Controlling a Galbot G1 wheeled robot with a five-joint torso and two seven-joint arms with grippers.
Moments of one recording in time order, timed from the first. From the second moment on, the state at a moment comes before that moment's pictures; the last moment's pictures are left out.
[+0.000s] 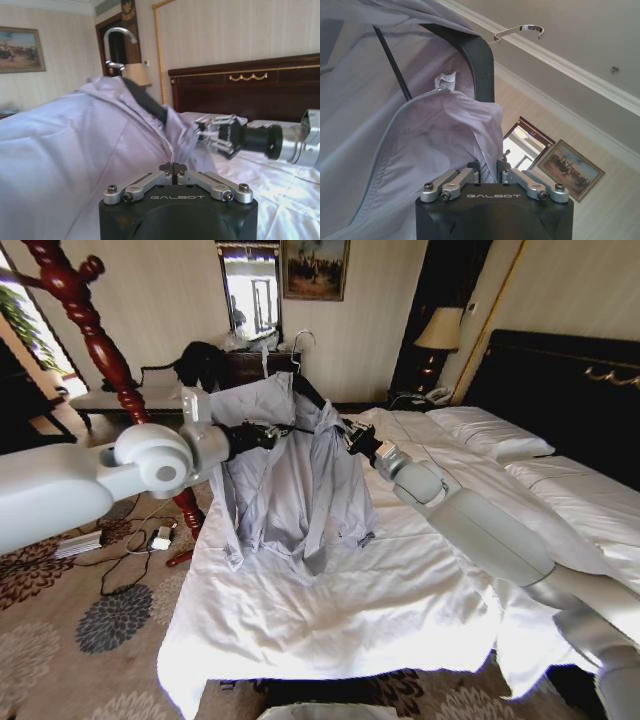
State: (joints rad) left arm 2.16 0.37 -1.73 -2.06 -1.64 0.14 -0.10; right arm -0.14 0.79 -0.34 1.69 0.36 -0.15 0.04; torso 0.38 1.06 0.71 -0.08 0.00
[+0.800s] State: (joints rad) left arm 1.91 0.05 -1.56 -2.36 -1.65 0.20 -0.12; right arm -0.36 0.66 -0.18 1.87 0.29 -0.16 0.07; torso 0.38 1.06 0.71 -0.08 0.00
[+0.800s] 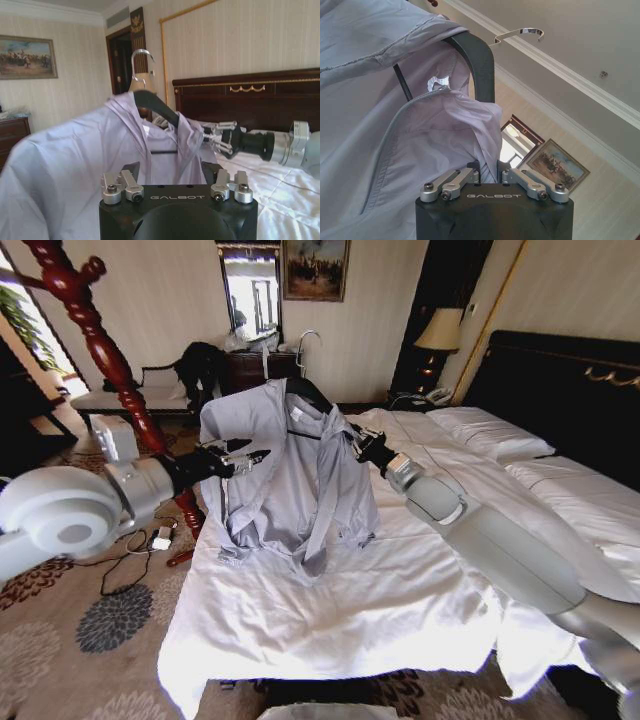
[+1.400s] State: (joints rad) left arm 1.76 0.01 -1.60 -2.31 -1.87 0.22 -0.12; right arm -0.67 0.52 0.09 2.00 0.07 0.03 0.07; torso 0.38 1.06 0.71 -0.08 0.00
